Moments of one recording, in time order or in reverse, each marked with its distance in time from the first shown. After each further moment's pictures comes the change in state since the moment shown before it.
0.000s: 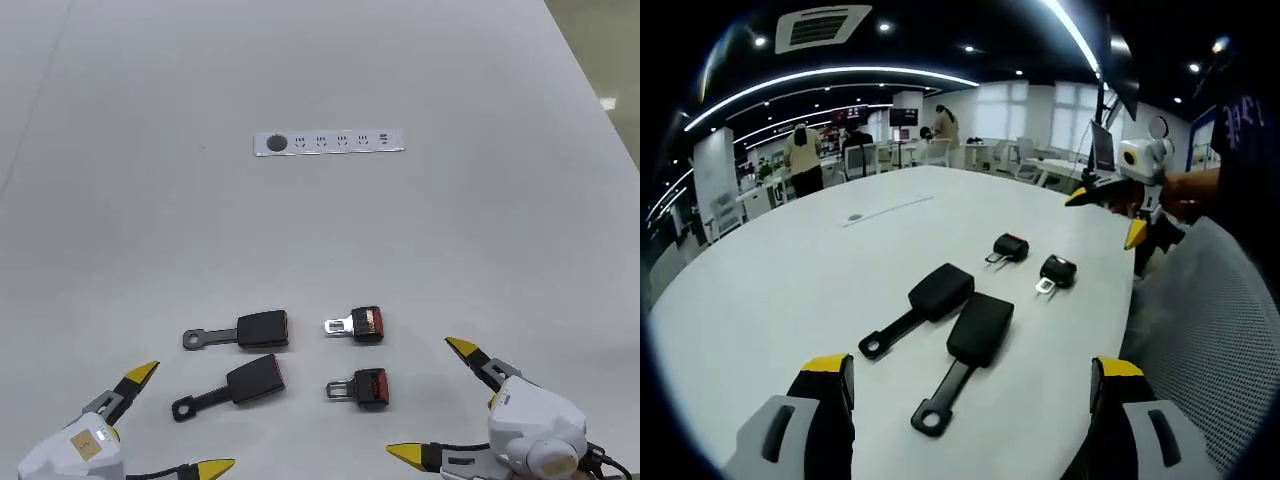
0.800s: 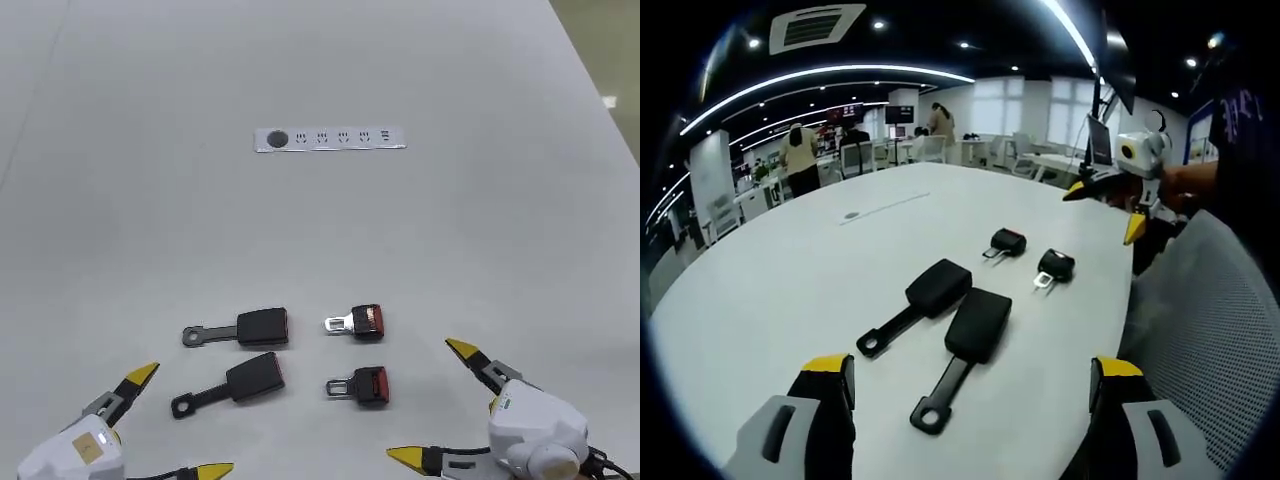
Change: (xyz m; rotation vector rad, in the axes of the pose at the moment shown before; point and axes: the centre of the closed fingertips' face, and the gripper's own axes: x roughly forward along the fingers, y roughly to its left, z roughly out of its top) left arm -0.001 0.000 0.000 0.010 0.010 -0.007; right arm 0.002 0.000 0.000 -0.008 0.009 0.000
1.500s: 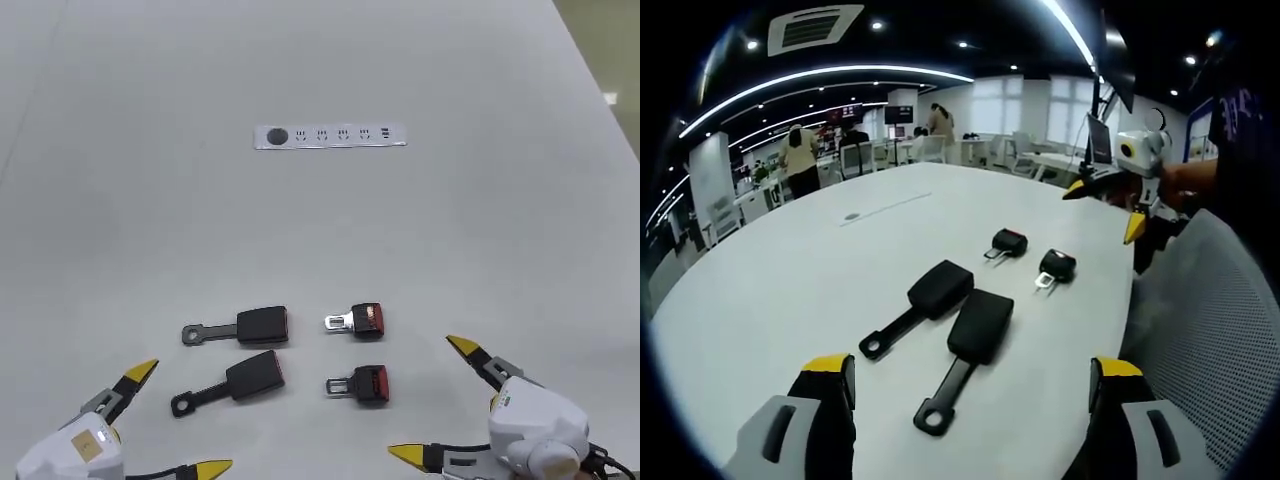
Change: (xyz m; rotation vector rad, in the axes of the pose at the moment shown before) left arm 0.000 0.002 0.001 0.008 0.002 0.004; right arm 0.000 -0.003 0.000 -0.013 0.010 0.000
